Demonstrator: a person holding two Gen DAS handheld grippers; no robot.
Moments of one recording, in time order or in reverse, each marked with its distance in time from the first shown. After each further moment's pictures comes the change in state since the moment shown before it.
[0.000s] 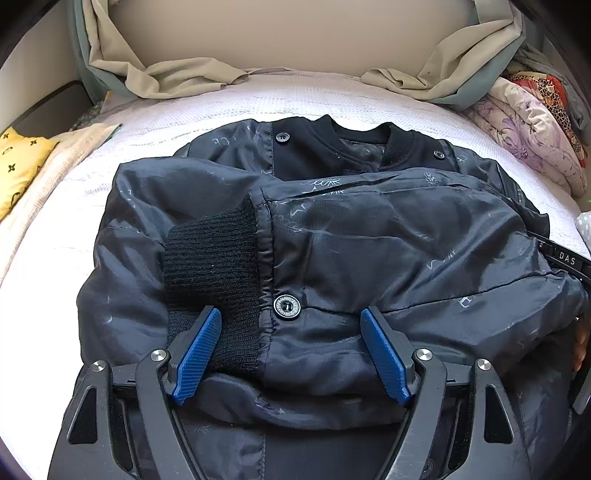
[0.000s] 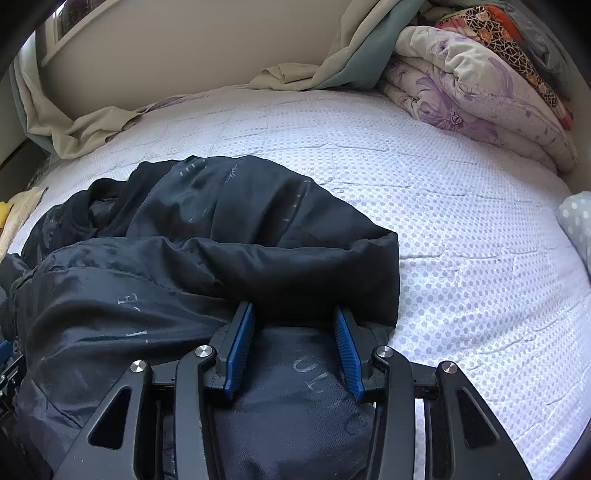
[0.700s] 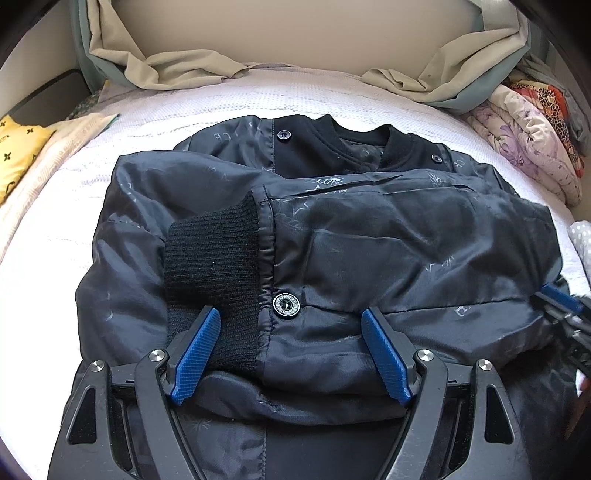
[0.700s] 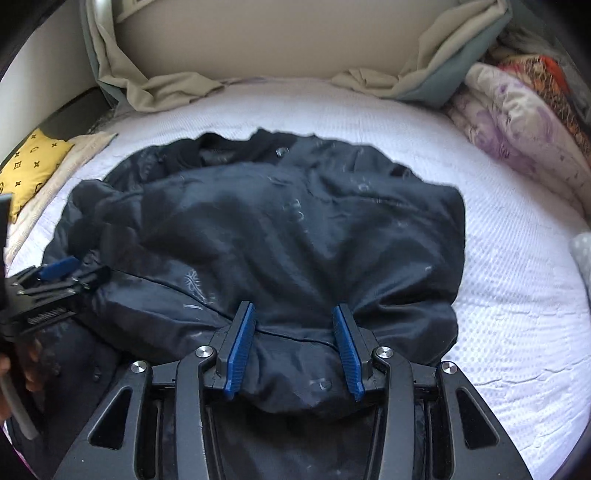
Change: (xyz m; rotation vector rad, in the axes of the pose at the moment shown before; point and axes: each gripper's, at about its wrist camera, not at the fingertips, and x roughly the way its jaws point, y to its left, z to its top) left arm -0.003 0.007 0.002 -0.036 0.025 -0.046; right arm -0.065 0.065 -0.049 -0.190 0.036 0.133
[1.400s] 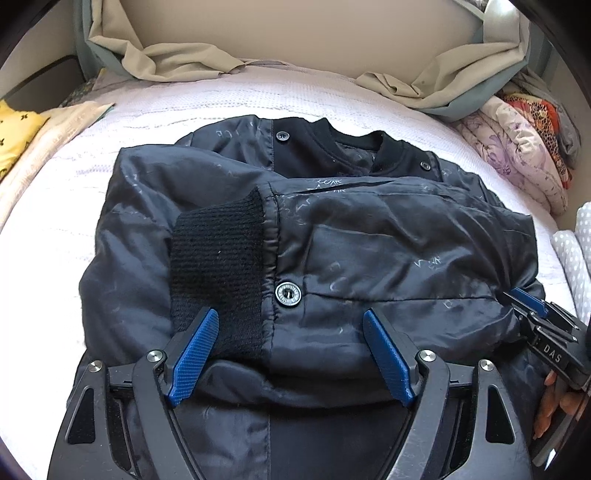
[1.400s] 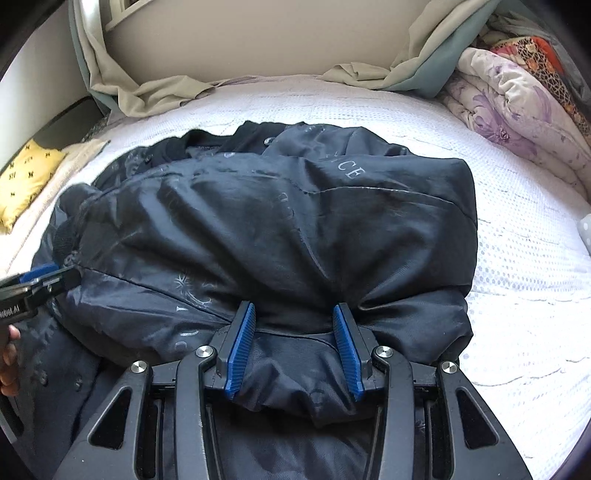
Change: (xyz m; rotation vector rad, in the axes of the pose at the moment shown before) left arm -0.017 0.014 -0.001 -0.036 0.019 -0.075; right arm 0.013 -0.011 -0.007 0.051 -0.028 0.021
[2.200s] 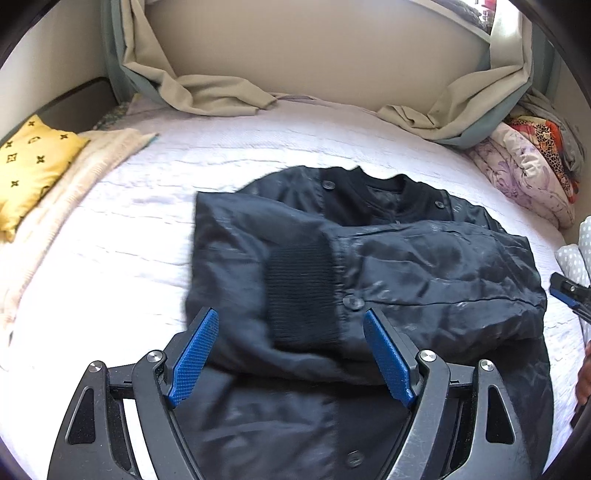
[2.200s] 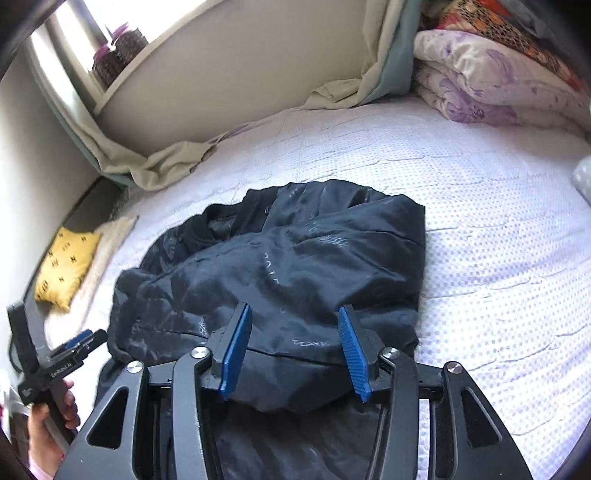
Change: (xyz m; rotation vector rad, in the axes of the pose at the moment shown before) left arm -0.069 0.040 0.007 0.000 -0.093 0.097; right arm -0.072 -0.056 0.023 0.257 -0.071 0.197
